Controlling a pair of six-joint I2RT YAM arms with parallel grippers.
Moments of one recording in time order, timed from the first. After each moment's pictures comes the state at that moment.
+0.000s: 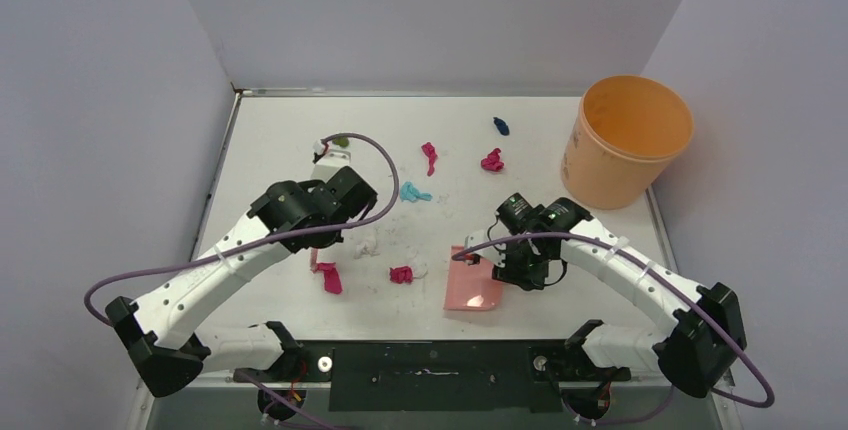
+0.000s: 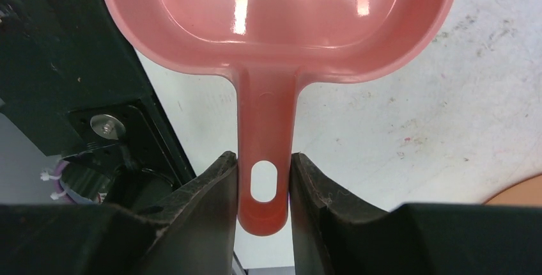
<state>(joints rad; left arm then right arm) -0.88 1.18 1.34 -1.41 -0.68 -0.69 0.64 1.19 0.95 -1.19 -0.16 -0.75</state>
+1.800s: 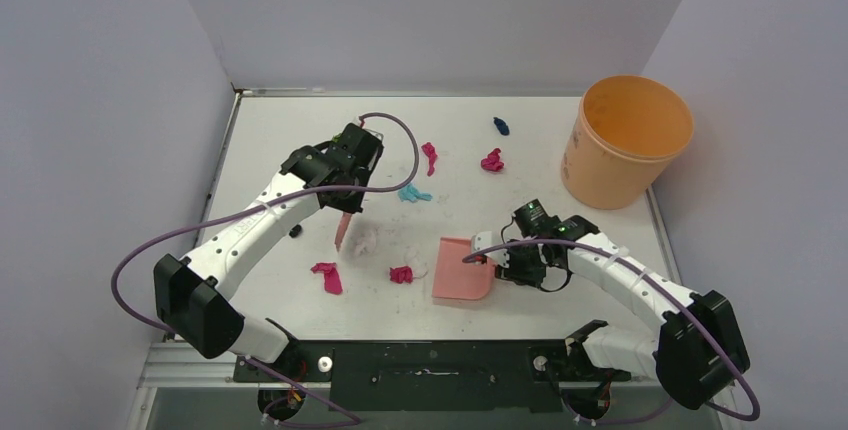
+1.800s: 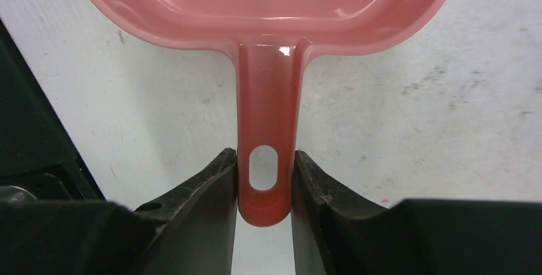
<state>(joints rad) -0.61 1.45 1.39 -1.06 -0.34 -0.24 0.52 1.17 0.66 -0.80 -0.25 -0.91</state>
